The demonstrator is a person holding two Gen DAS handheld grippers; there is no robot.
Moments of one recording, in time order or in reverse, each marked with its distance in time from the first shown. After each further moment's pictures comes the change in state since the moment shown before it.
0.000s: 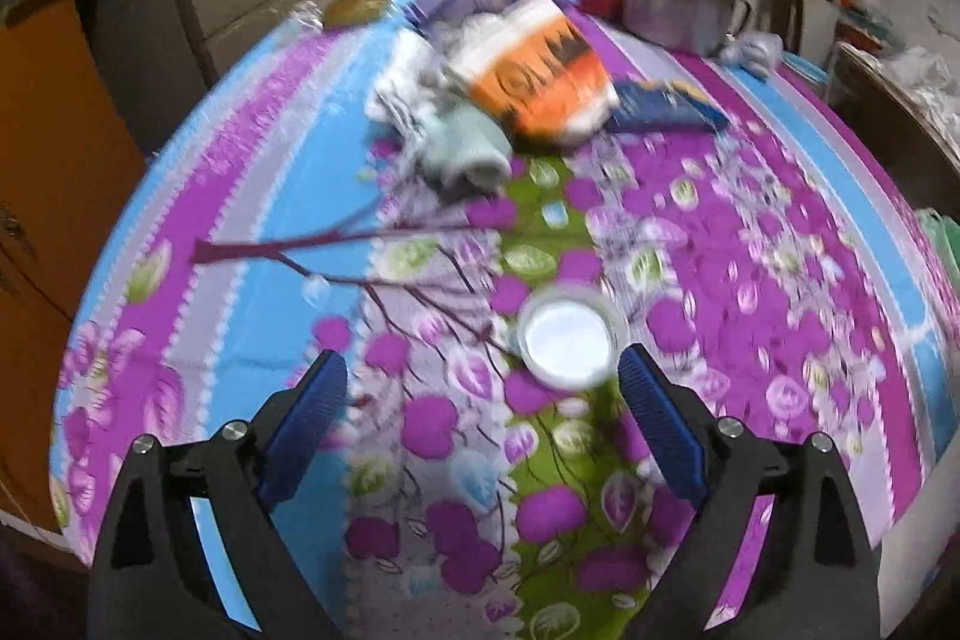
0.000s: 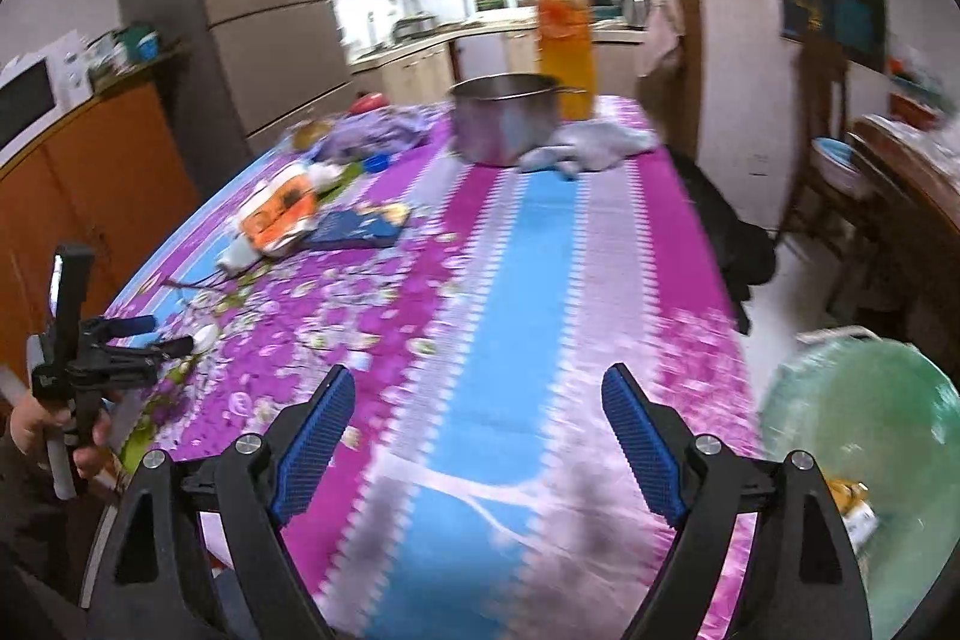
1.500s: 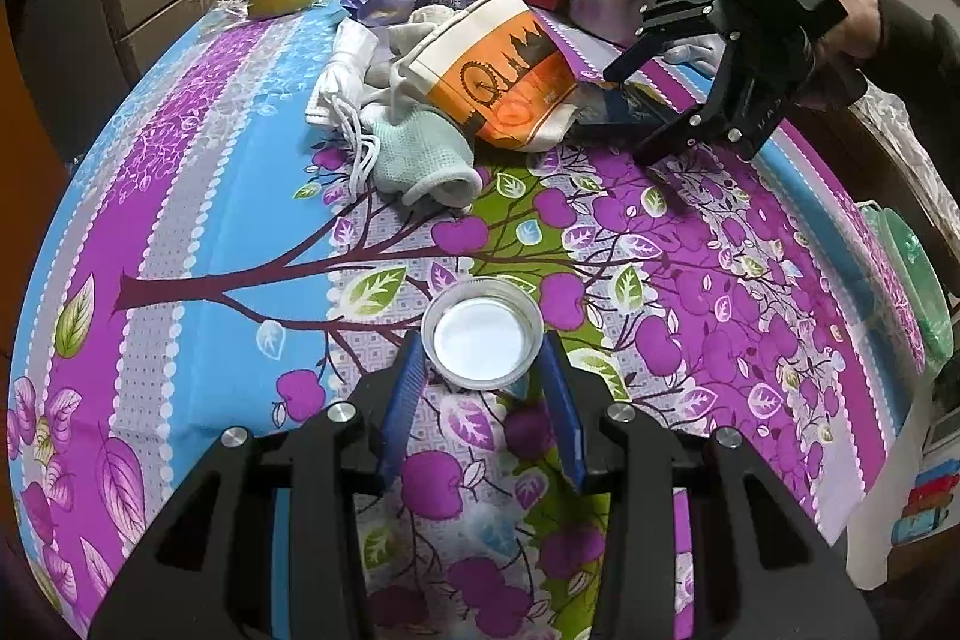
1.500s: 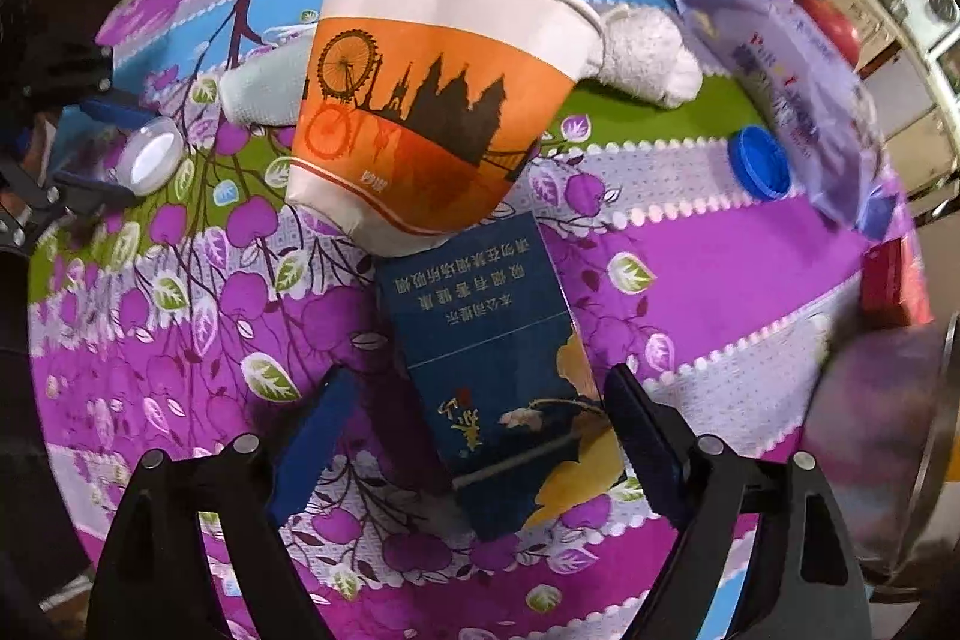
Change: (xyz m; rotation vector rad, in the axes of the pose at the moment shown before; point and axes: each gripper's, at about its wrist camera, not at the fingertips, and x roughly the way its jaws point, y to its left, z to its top) left arm 0.018 0.025 0.011 0.042 0.025 -0.215; right arm 0.290 0.158 0.149 -1.018 0.650 0.386
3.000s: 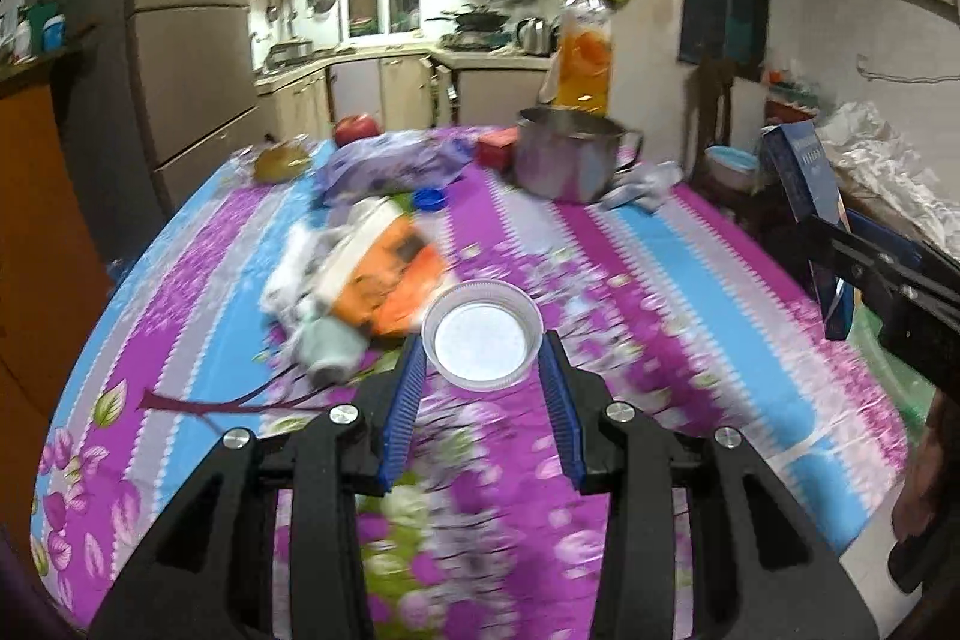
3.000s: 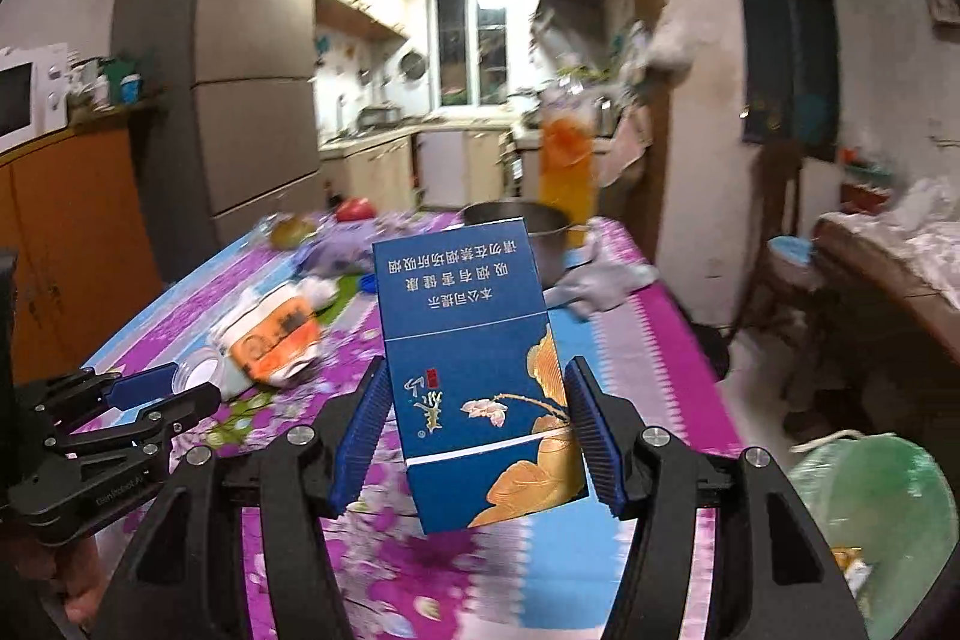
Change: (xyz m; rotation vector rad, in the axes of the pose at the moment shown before) left arm -0.059 -0.111 0.028 0.030 -0.347 0.091; right arm -0.161 0.186 -0.200 1.007 -0.794 -0.722
